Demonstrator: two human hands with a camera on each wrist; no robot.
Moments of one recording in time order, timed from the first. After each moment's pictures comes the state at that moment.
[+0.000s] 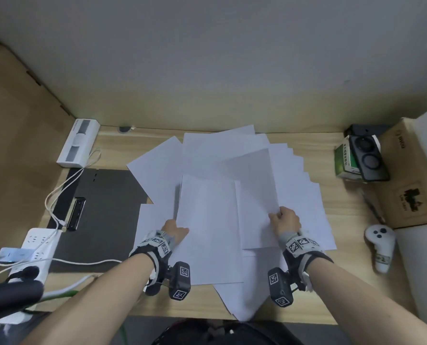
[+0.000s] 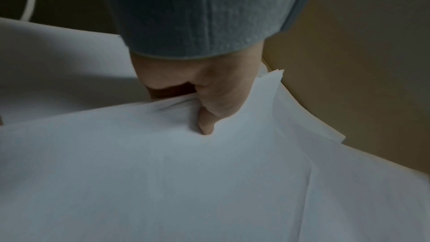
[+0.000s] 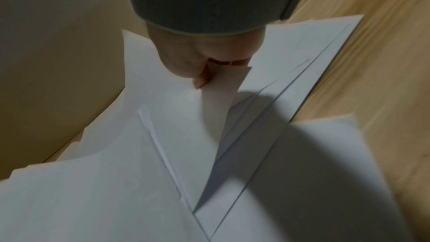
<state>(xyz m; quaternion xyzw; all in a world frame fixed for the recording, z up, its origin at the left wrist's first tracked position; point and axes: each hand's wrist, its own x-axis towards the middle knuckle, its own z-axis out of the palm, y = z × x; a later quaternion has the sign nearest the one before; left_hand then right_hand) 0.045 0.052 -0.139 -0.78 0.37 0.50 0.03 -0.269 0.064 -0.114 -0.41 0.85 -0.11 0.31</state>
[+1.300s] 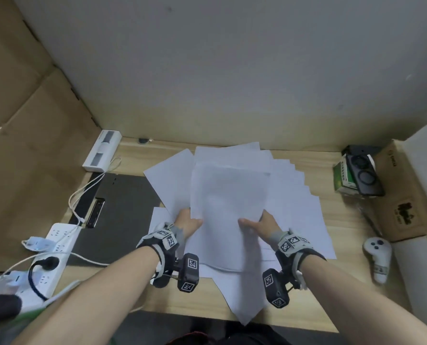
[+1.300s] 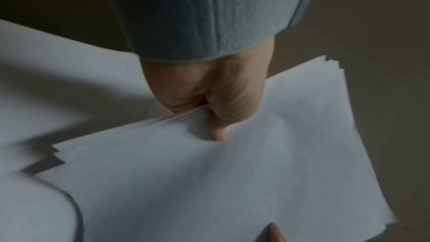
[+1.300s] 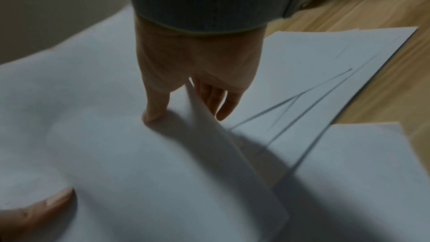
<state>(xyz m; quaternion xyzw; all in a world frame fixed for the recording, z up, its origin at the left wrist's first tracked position) 0.026 0.067 -0.041 -0.68 0.43 0.55 -0.21 -0.215 0.072 -0.071 -0.40 0.67 -0.27 0.56</state>
